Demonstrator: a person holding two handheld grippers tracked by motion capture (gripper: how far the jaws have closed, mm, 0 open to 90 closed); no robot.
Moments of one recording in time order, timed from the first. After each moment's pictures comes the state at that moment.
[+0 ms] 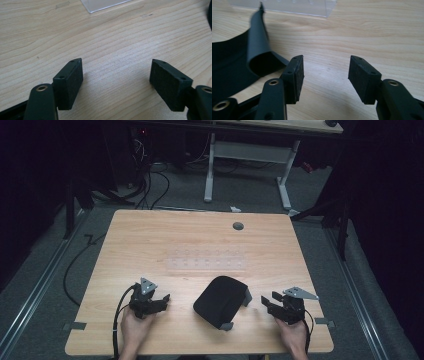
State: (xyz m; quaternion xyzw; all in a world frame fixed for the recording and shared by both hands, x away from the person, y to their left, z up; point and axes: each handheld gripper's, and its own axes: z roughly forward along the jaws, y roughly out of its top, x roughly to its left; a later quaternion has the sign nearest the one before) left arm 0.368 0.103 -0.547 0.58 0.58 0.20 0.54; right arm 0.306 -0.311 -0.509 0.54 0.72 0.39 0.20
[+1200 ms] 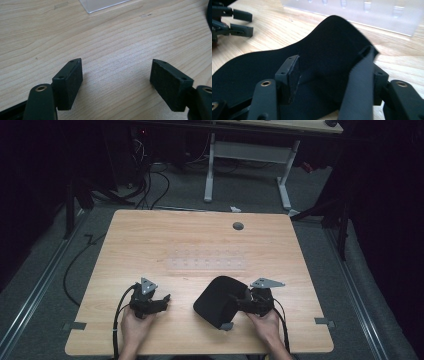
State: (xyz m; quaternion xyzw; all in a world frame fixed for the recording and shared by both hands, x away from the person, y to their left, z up) left arm 0.368 0.102 -0.547 0.58 0.58 0.19 0.54; right arm 0.340 -0.232 -0.507 0.46 0.77 0.42 0.11
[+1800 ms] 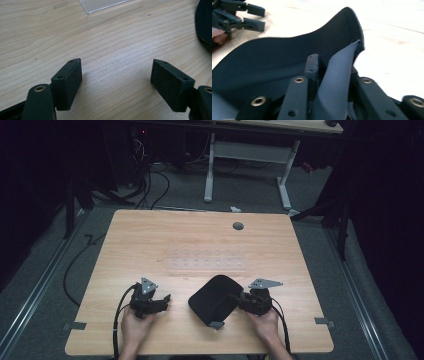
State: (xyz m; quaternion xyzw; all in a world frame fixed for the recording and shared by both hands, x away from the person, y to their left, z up) left arm 0.368 0.101 -0.547 0.58 0.58 0.19 0.54; right arm 0.343 -0.234 -0.515 0.42 0.79 0.44 0.08
